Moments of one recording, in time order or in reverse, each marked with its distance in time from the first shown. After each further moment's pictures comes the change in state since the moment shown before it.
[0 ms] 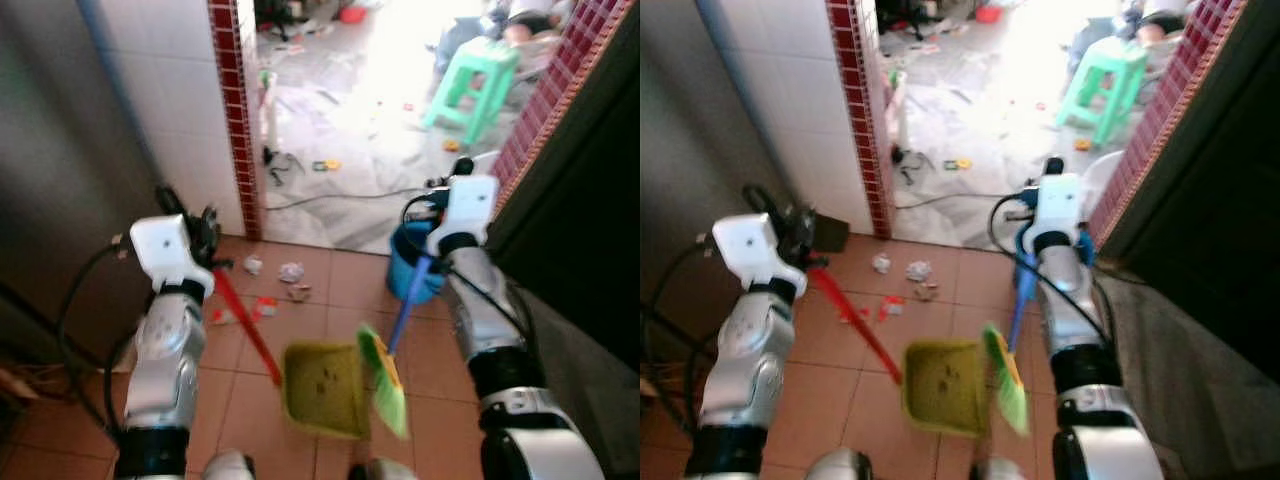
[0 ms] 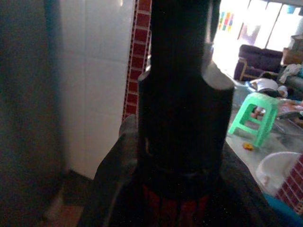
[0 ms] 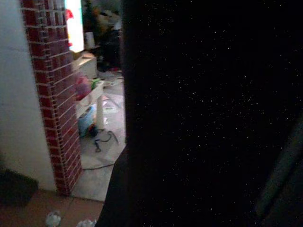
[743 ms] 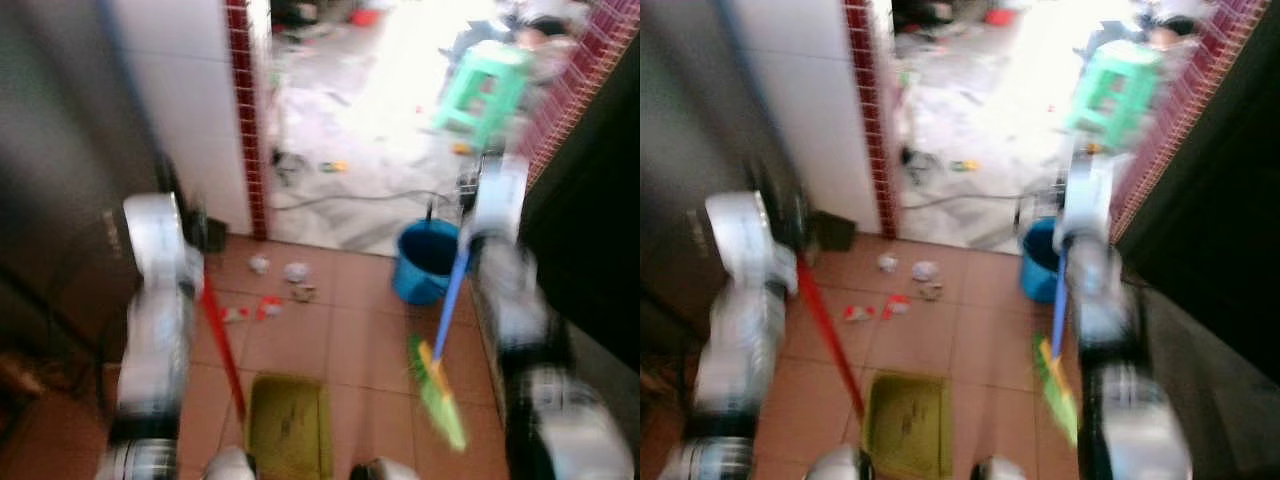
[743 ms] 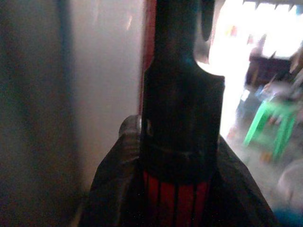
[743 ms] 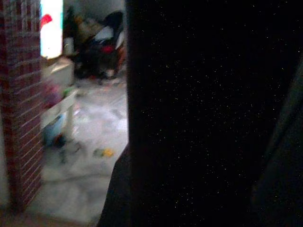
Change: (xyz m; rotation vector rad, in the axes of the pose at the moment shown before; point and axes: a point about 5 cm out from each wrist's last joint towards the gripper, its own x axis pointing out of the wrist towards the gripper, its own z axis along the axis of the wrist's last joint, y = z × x) left arm 0.027 0.010 0.019 0.062 -0.093 0.018; right arm 0.021 -0.031 0.027 -0.145 -0.073 -0.040
